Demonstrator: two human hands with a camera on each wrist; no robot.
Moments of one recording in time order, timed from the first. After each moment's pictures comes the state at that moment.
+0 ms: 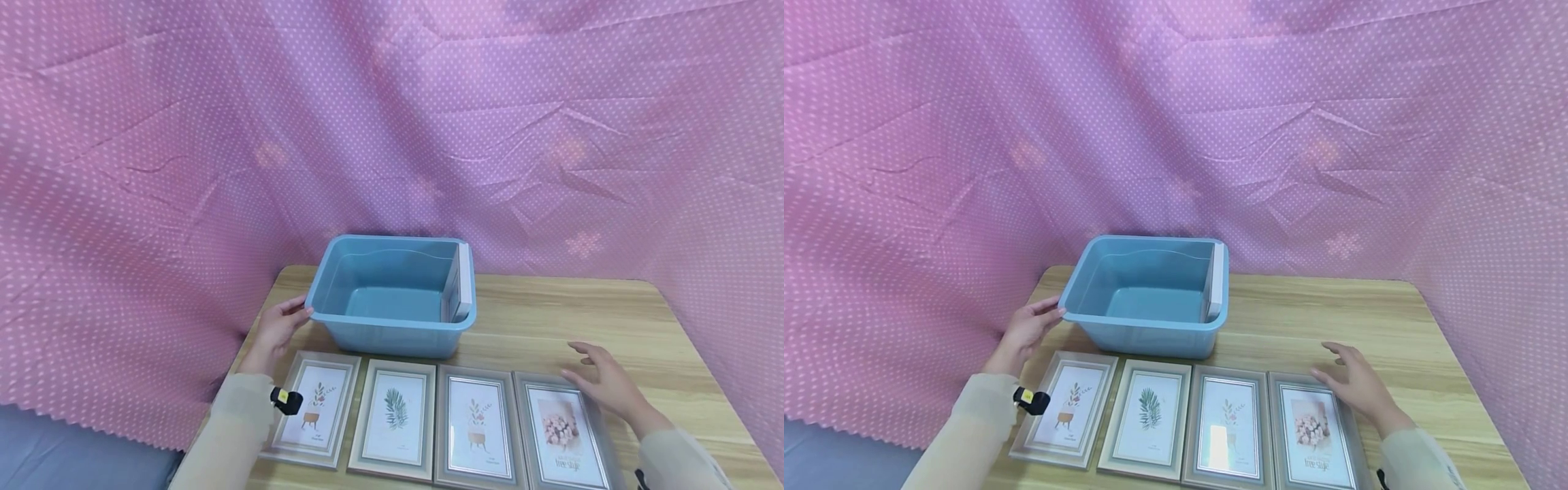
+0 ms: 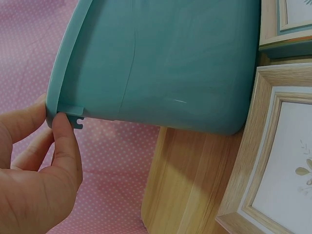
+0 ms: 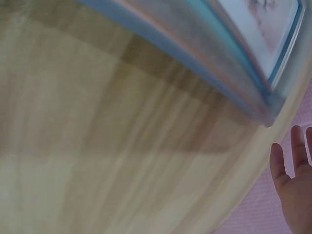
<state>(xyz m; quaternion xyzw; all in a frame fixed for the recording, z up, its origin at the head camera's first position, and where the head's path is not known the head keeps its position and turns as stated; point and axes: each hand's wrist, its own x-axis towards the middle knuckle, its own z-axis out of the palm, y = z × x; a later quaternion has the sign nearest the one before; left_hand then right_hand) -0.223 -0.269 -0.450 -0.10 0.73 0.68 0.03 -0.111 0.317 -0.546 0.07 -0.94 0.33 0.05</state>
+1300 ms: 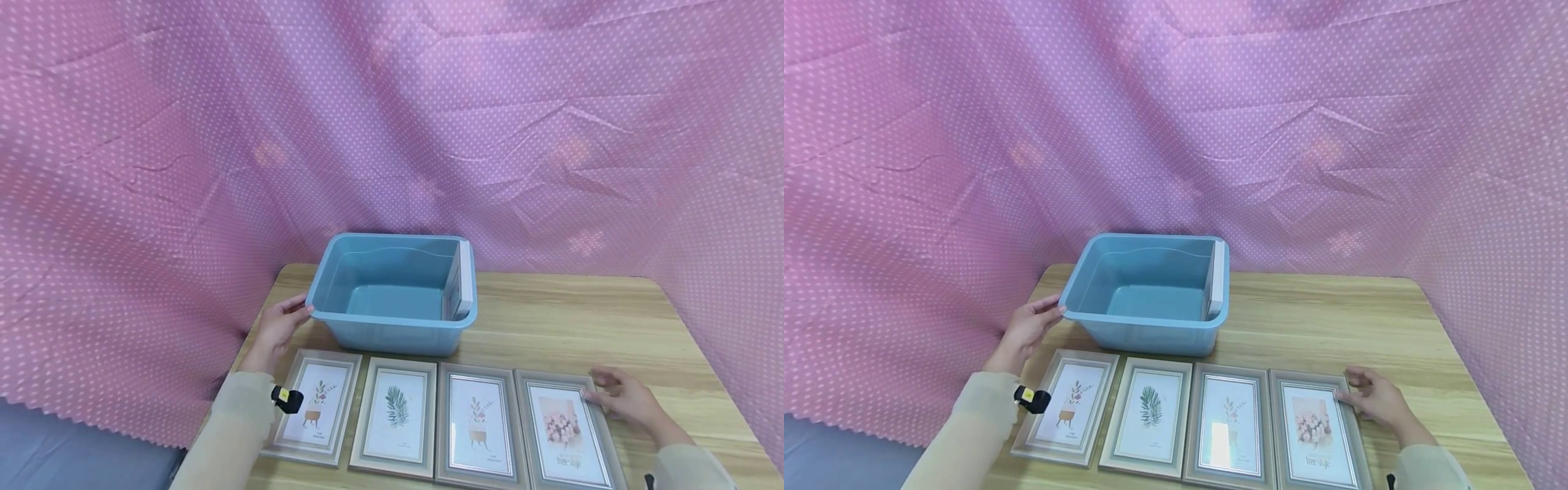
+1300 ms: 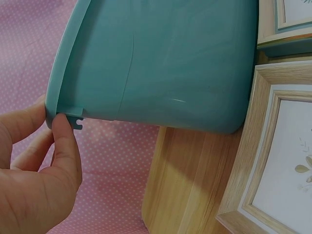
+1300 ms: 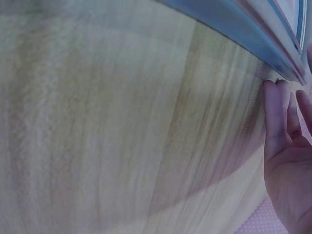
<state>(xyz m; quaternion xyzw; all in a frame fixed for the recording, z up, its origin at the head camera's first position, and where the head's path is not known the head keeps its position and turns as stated) -0.223 -0.263 -0.446 -0.11 0.73 0.68 0.02 -0.104 0.359 -0.570 -0.06 -0.90 0.42 -0.11</state>
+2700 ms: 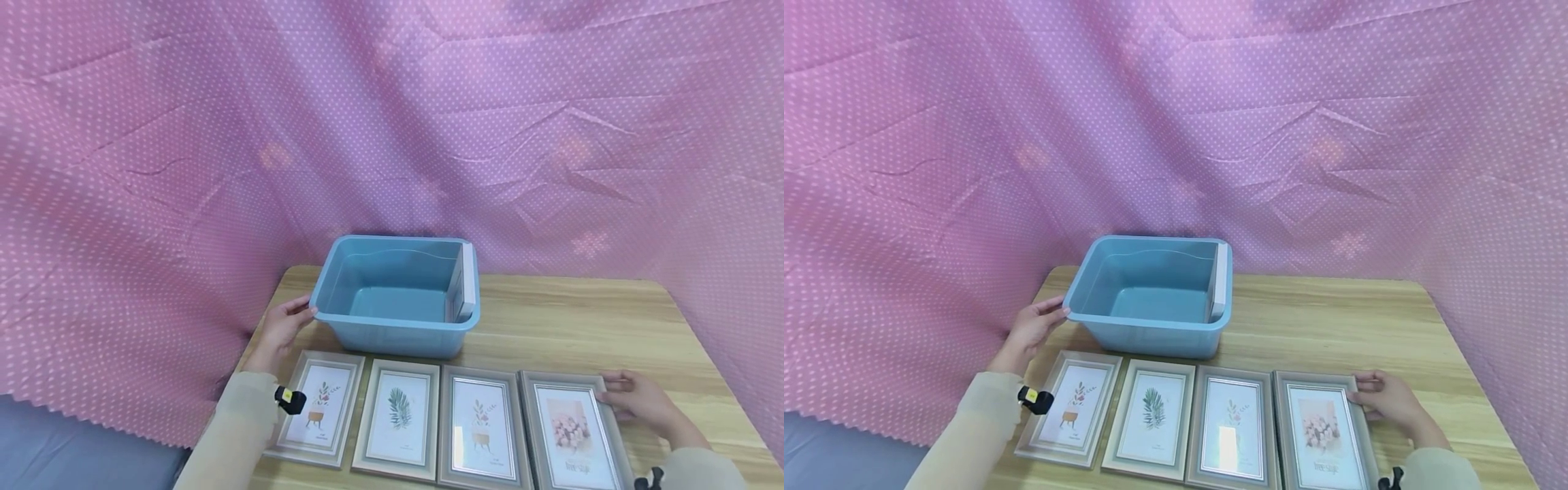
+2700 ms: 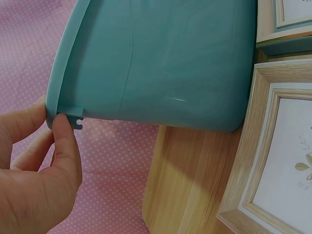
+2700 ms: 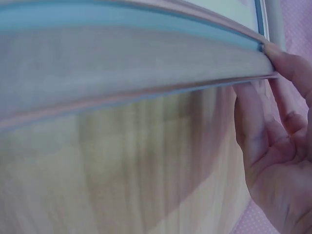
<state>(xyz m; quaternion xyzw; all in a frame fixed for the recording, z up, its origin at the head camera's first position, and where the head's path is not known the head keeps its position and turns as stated) -0.220 -0.265 -0.448 -0.10 0.75 0.65 0.02 -0.095 0.366 -0.560 -0.06 -0.83 0.54 -0.14</state>
